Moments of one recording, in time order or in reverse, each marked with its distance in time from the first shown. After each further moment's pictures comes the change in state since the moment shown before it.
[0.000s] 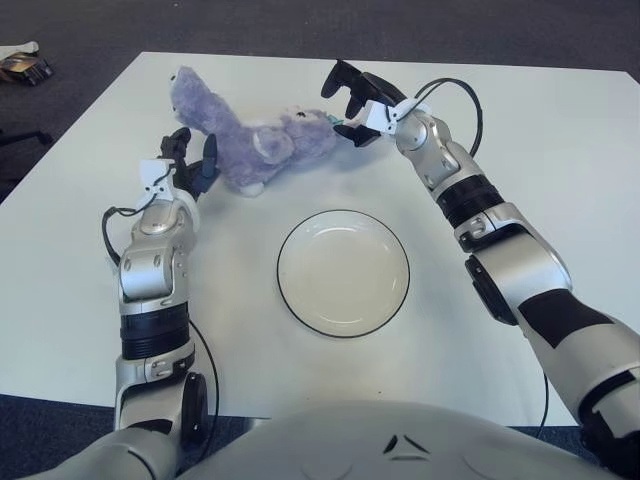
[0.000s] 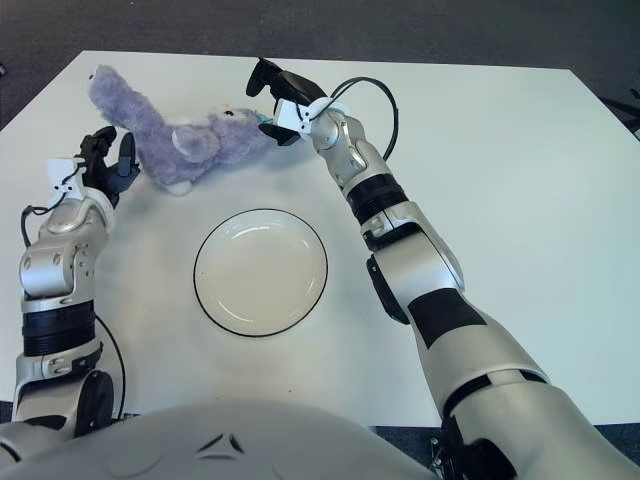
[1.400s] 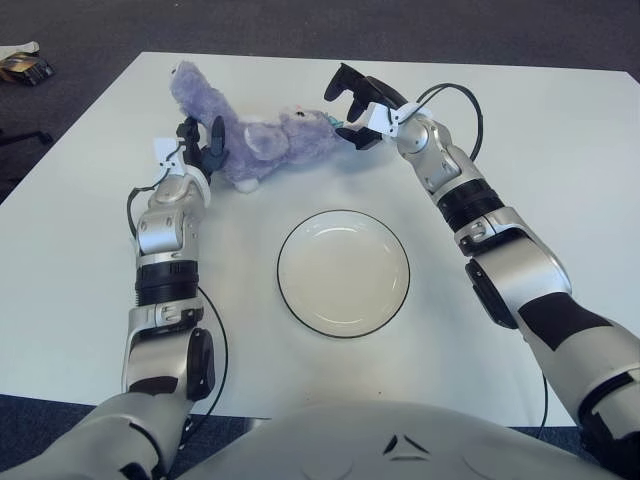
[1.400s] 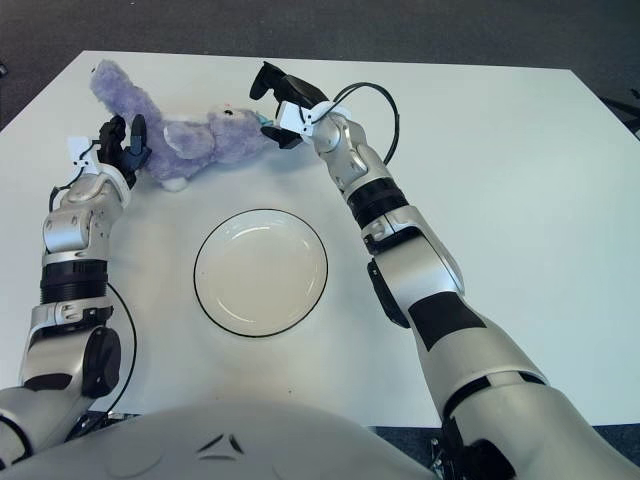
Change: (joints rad) left arm -0.230 0.013 0.037 0.429 -0.070 -0.175 -0.022; right arm 0.026 -0.001 -0.004 -0.024 0.018 0.035 0.002
